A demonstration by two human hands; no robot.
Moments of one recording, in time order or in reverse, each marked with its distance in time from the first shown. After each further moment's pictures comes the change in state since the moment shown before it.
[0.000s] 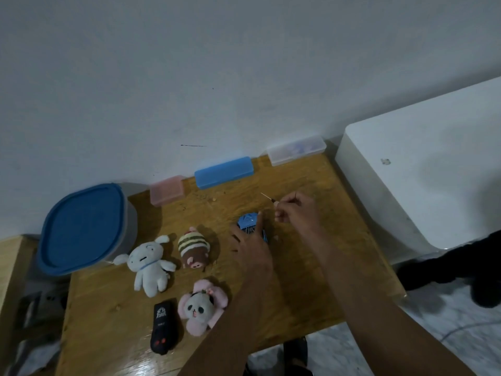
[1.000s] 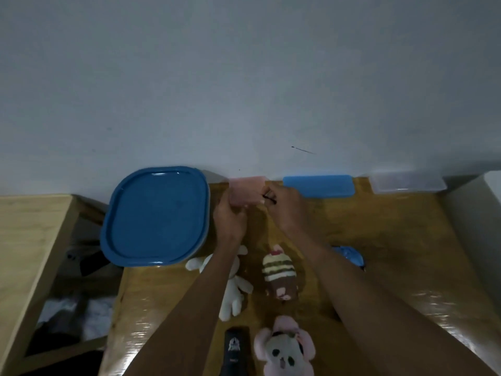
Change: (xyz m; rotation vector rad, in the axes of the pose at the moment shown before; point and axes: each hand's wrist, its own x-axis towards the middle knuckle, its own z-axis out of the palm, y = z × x) left_hand 0.183 -0.201 -0.126 -0.748 0.339 0.015; right_hand 0.066 -0.001 0.273 -0.992 -0.140 -0.601
